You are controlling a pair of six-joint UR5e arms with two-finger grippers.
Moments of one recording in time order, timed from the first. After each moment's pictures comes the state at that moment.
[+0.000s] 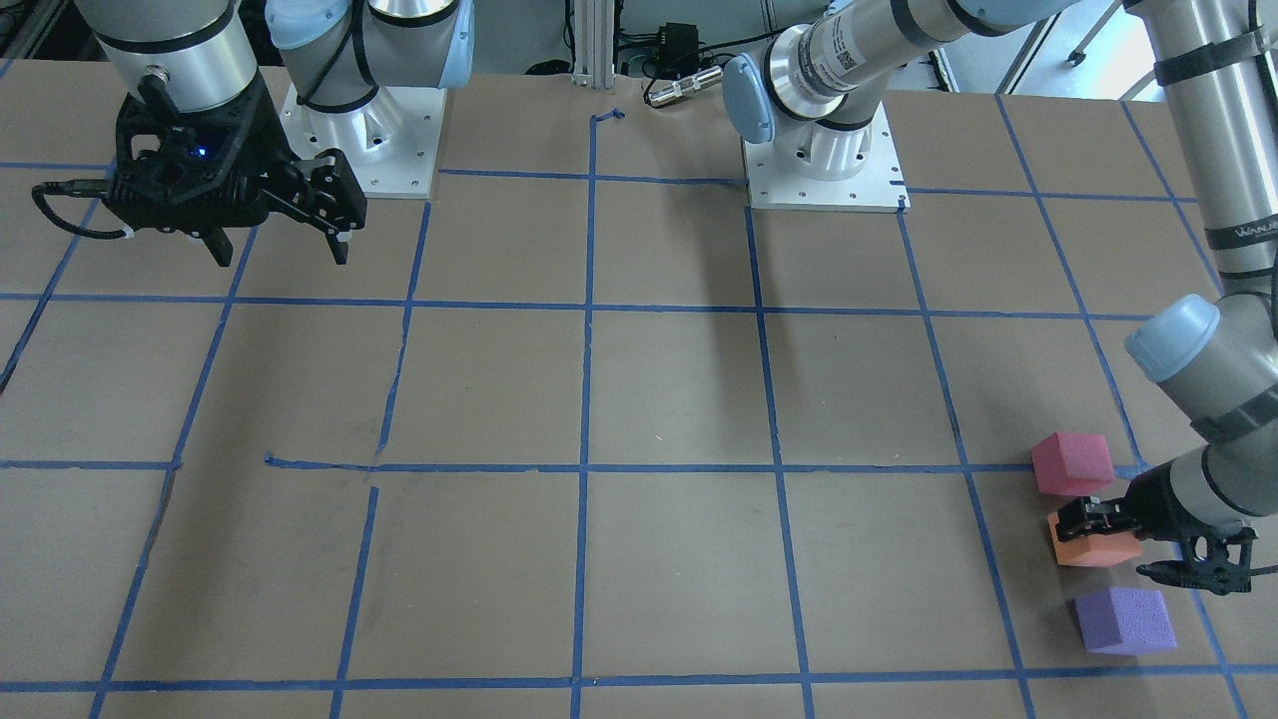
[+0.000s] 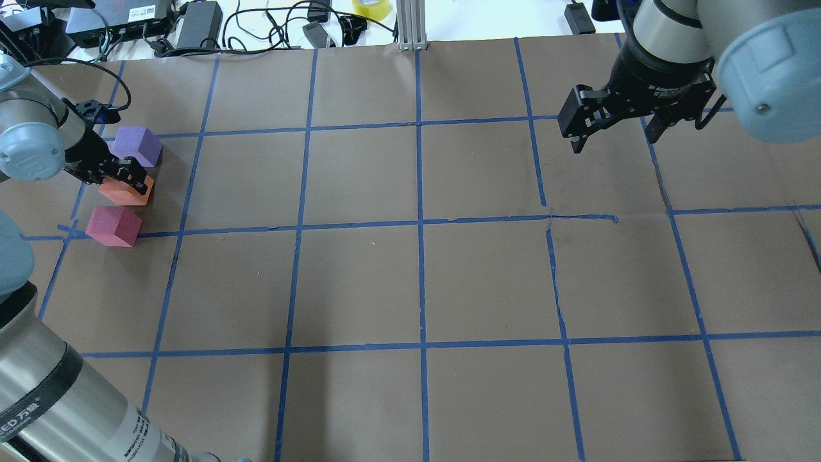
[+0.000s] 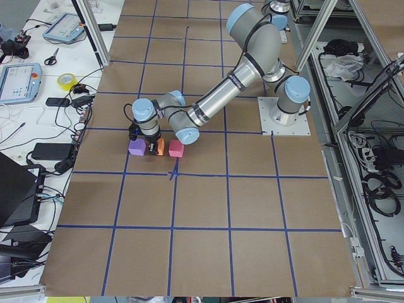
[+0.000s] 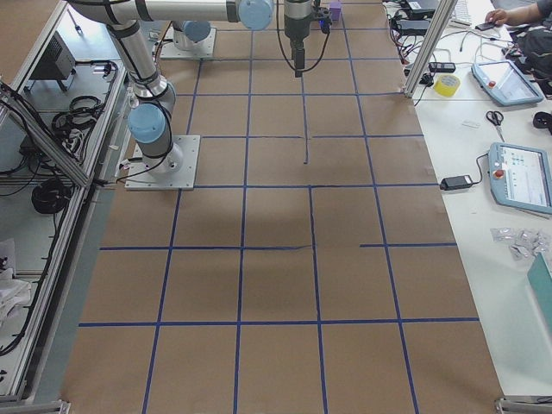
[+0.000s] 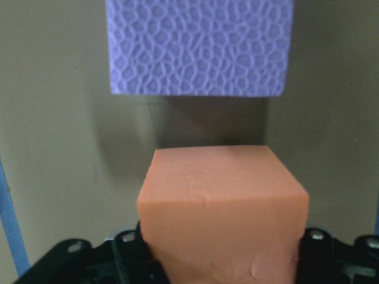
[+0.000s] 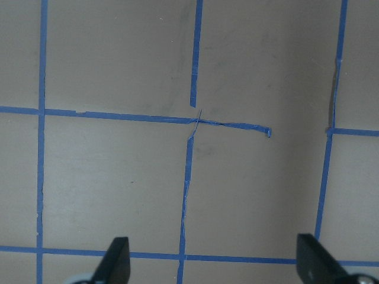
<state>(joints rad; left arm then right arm) -1.04 -2.21 -1.52 -1.04 1.56 0.60 1.58 -1.60 1.61 -1.64 -1.61 -0.07</state>
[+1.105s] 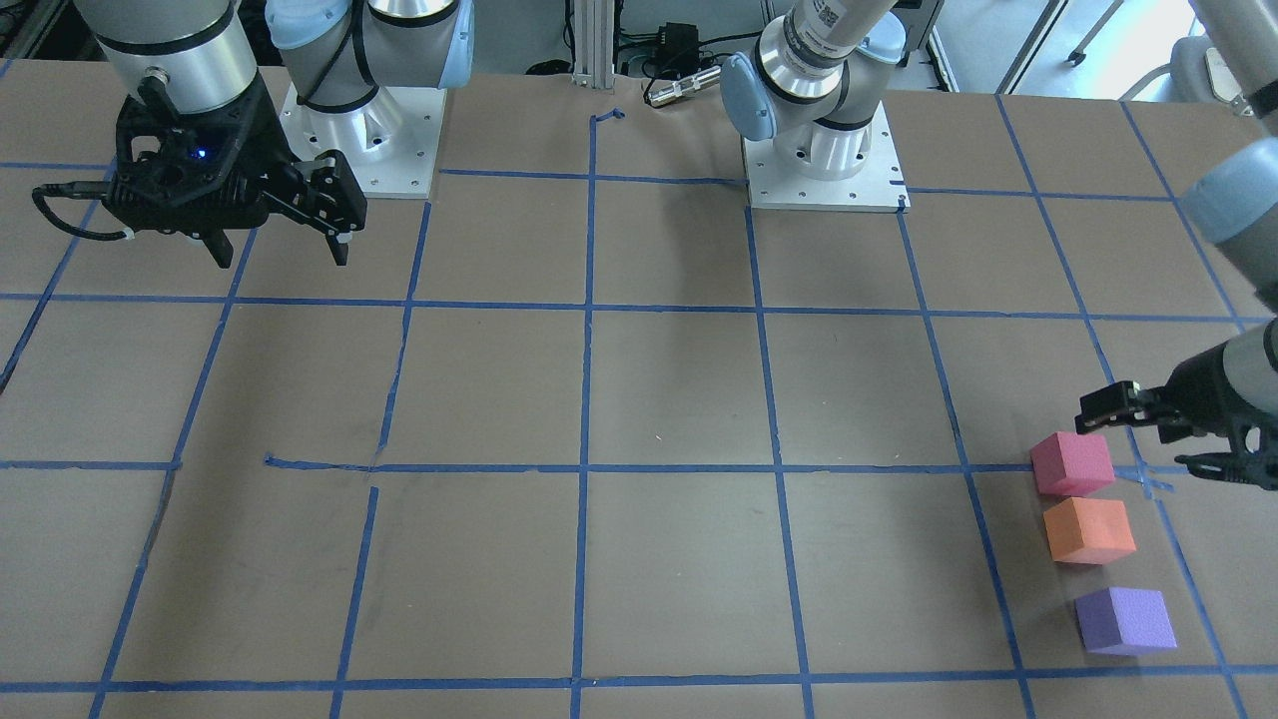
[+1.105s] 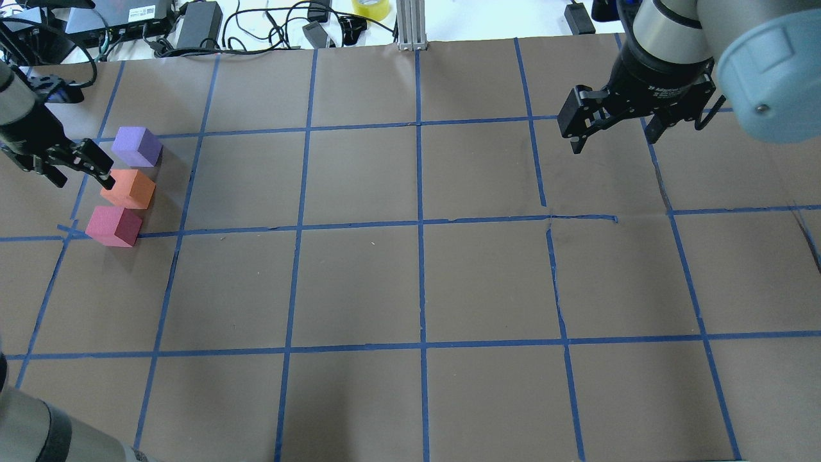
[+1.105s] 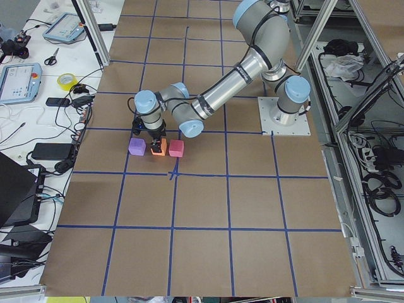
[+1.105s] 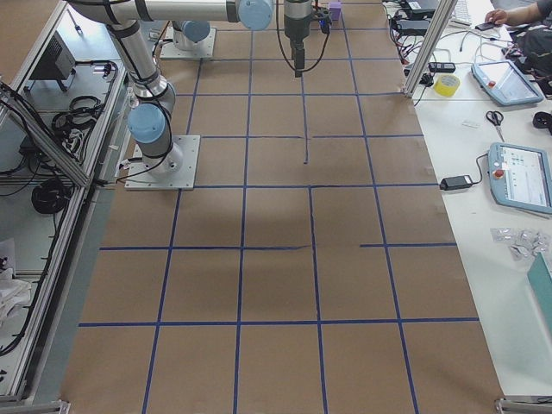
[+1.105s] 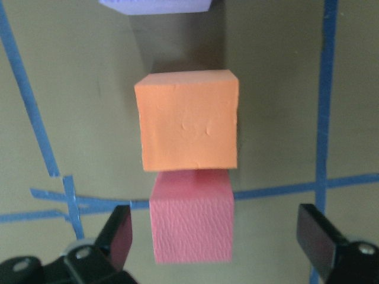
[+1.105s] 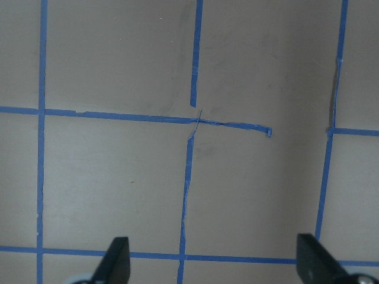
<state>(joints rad) -1.07 -1.90 -1.52 -1.45 1.65 0.57 1.57 -1.60 1.61 -1.64 -1.61 -0.07</state>
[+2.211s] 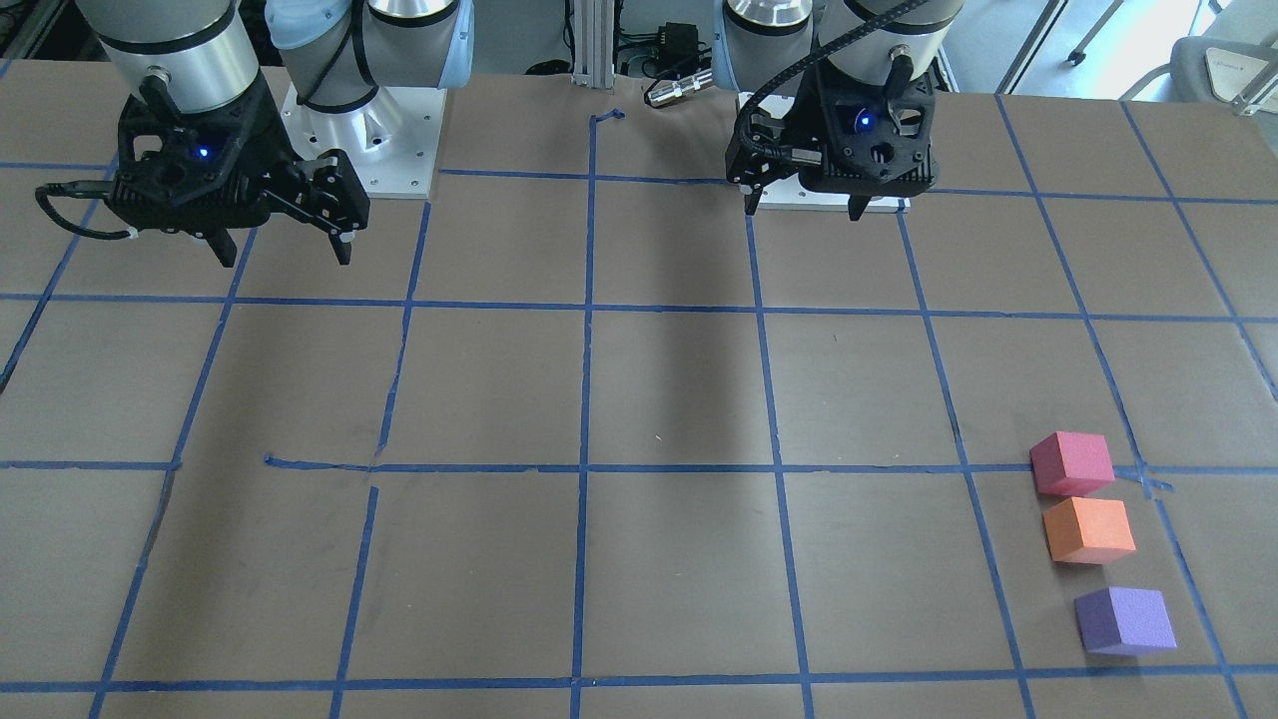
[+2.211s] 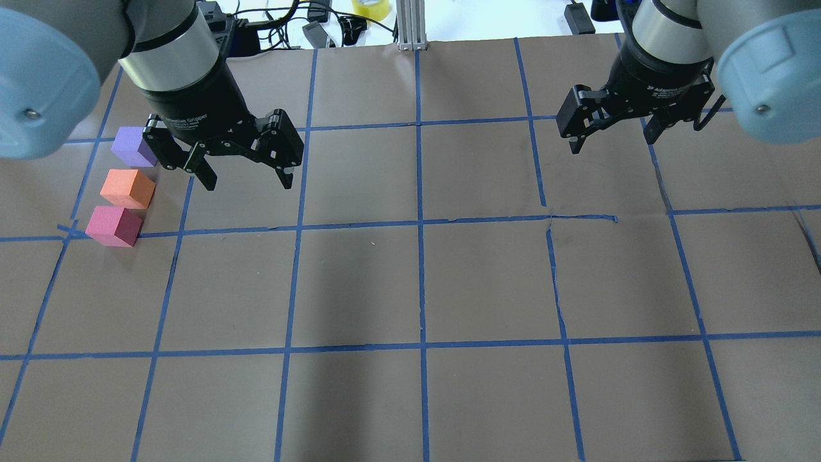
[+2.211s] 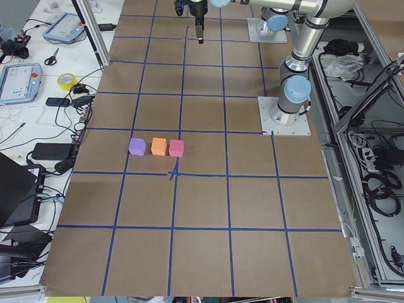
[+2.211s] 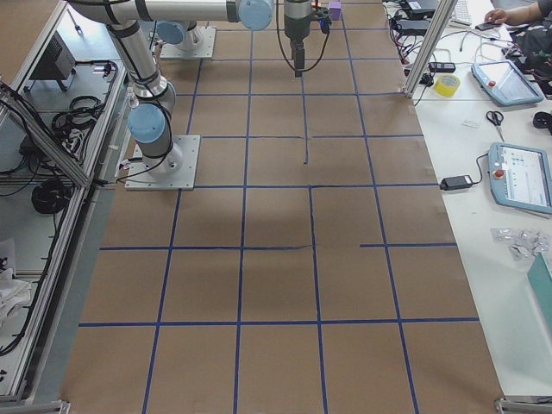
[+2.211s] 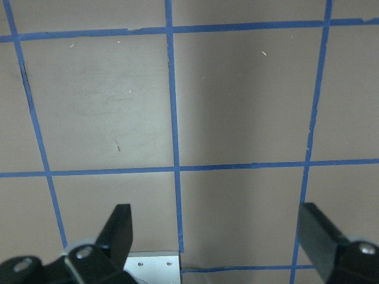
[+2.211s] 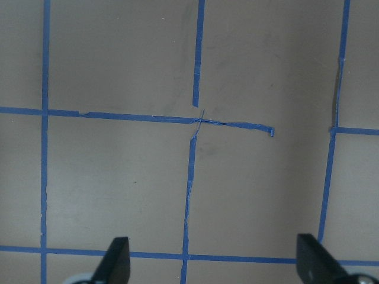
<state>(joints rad) -1.68 -1.55 -1.52 -1.72 1.56 -0.09 1.58 -1.60 1.61 -1.64 -1.60 -0.07</state>
